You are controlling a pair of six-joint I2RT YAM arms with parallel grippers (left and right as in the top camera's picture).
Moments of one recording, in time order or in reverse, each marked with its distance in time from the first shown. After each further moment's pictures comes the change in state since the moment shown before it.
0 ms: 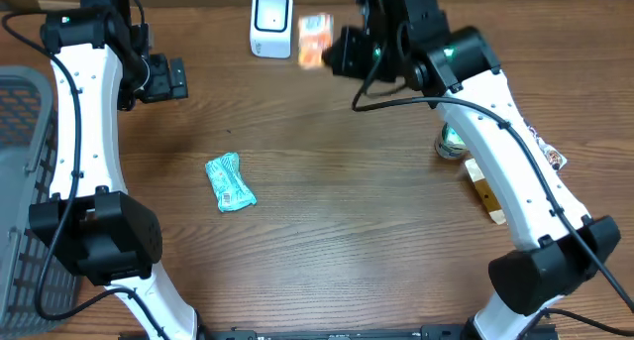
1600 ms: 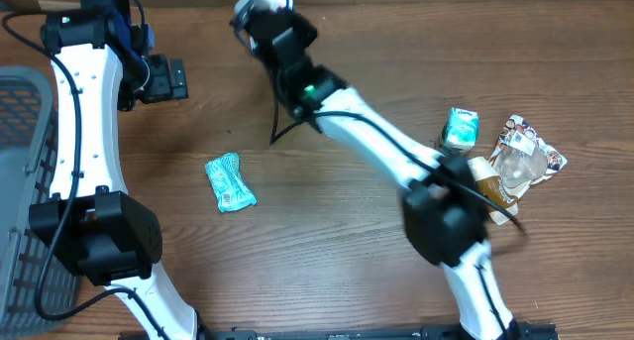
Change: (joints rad) left arm 0.000 0.000 0.000 -0.002 0.001 0.000; right arm 0.244 0.398 0.023 0.742 0.828 -0.974
